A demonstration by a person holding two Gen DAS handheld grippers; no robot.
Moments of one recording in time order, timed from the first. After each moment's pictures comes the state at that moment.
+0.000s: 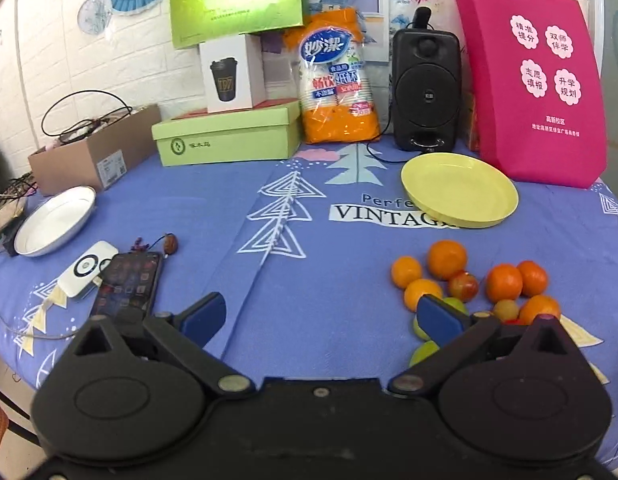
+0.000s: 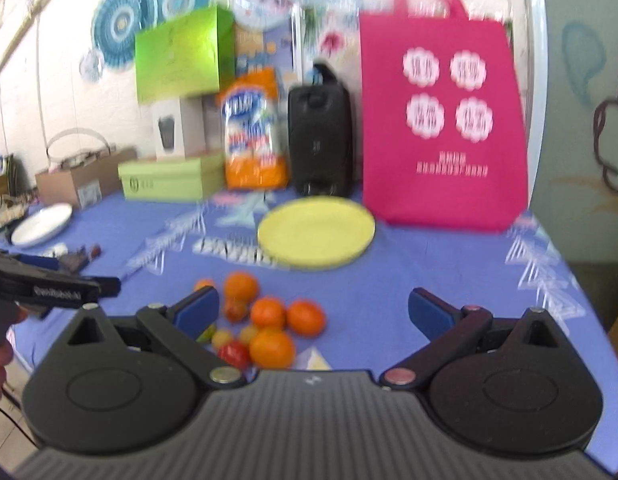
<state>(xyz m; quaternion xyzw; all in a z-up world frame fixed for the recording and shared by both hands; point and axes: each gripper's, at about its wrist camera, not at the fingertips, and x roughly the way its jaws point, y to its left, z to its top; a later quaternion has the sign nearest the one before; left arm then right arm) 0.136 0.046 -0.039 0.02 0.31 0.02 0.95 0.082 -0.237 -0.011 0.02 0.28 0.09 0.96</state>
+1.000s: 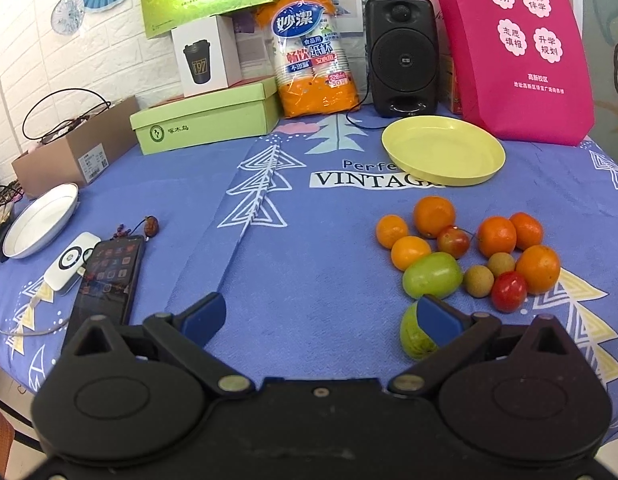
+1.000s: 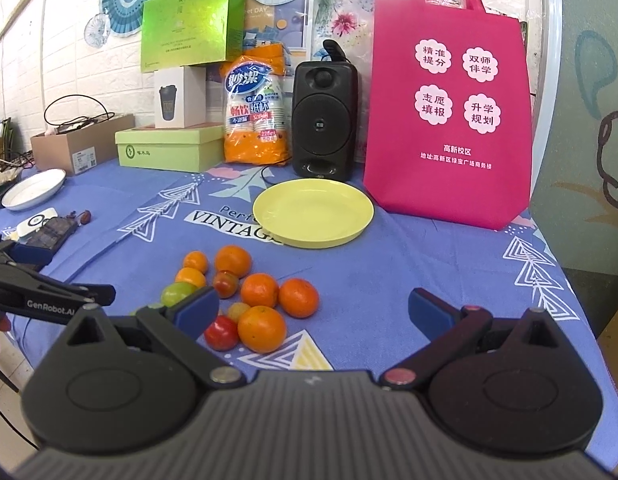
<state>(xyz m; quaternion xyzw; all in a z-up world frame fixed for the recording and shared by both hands) 0.140 0.030 -0.057 0.05 0.35 0.00 0.93 0.082 -0.227 -0.022 -0.02 0.29 0.09 0.95</state>
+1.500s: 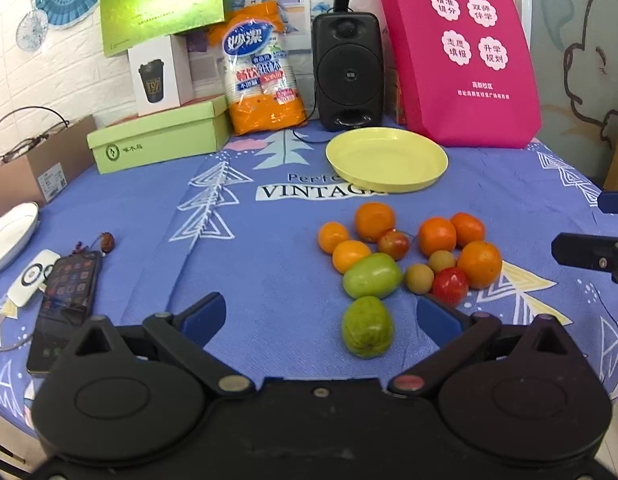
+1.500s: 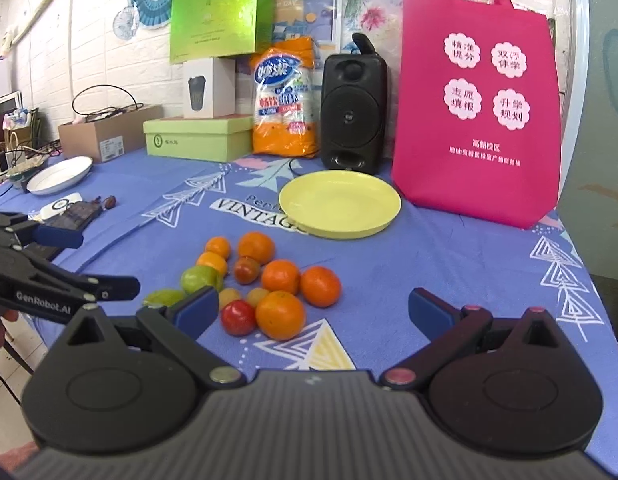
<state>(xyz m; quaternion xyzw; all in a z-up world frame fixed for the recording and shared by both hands) 0.119 0.019 -0.063 0.05 0.33 -0.09 0.94 0.083 -0.230 -0.036 -0.03 0.29 0.14 0.95</state>
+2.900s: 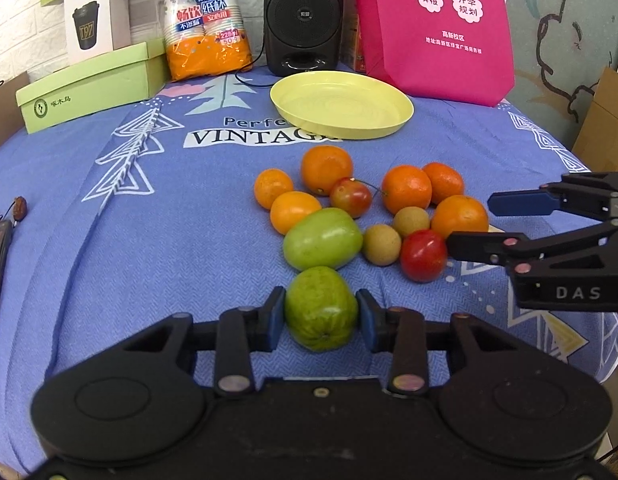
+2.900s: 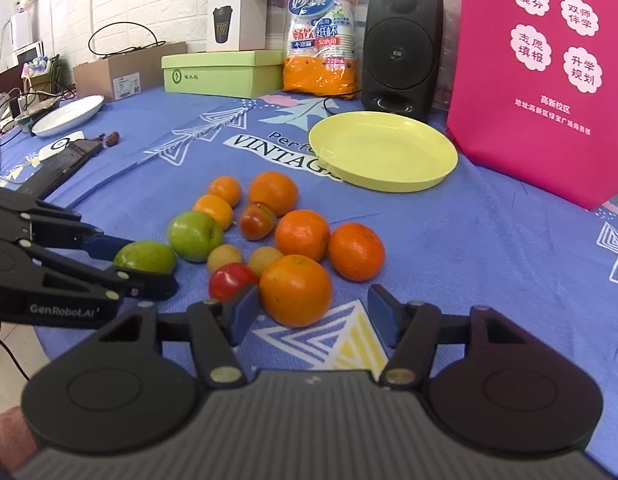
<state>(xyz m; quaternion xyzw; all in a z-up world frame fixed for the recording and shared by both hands) 0.170 0.003 -0.116 0.03 0.38 -0.16 0.91 0.146 -0.204 -0.096 -0.06 0.35 0.19 0.91</state>
